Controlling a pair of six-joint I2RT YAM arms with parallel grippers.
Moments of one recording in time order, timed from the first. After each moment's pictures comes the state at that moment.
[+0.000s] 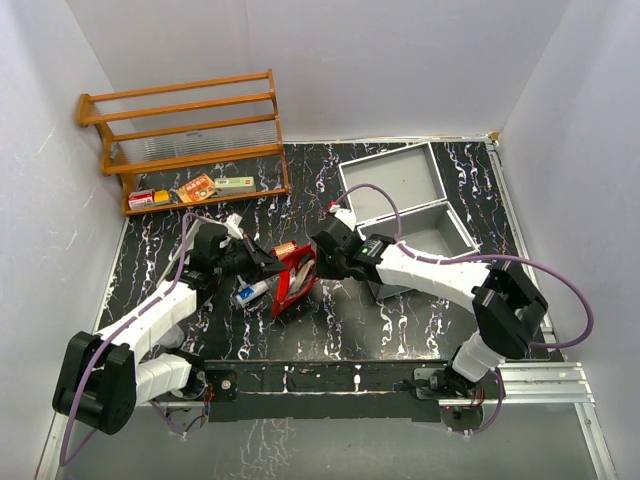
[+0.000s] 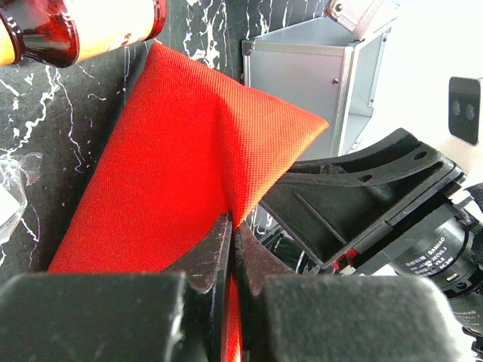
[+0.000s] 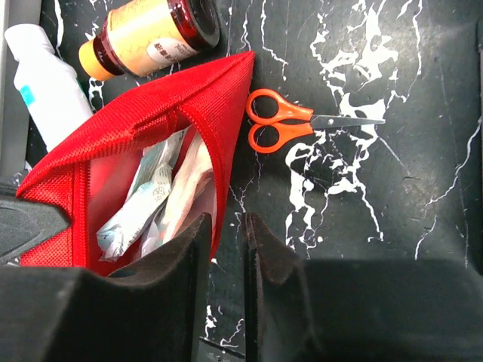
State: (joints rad) left arm -0.36 1.12 0.54 -0.03 0.51 -1.03; right arm 0.90 1.58 1.11 -0.43 0.20 0.86
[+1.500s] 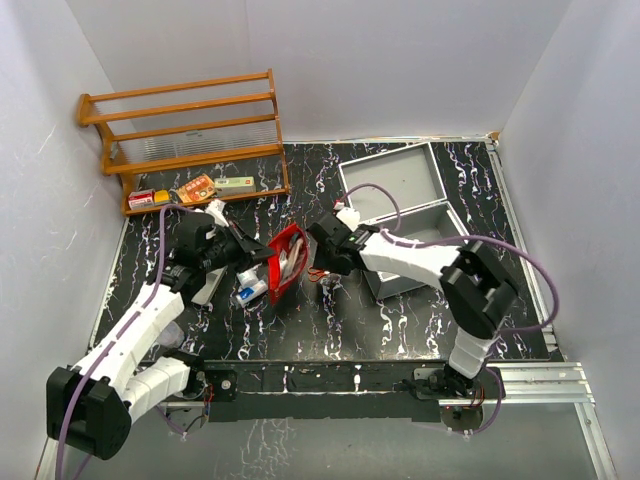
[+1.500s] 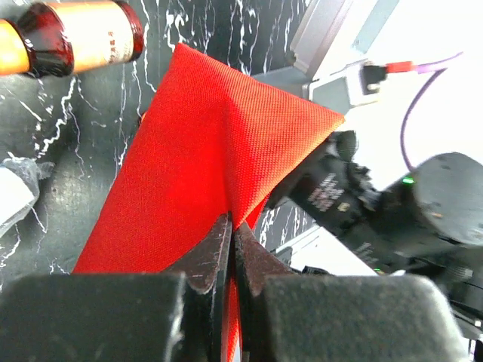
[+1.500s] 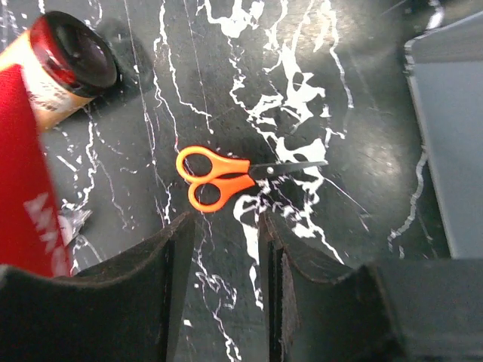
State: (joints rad) left arm -0.33 0.99 0.69 -0.27 0.40 -0.99; right arm 0.84 1.71 1.18 -0.49 0.27 0.94
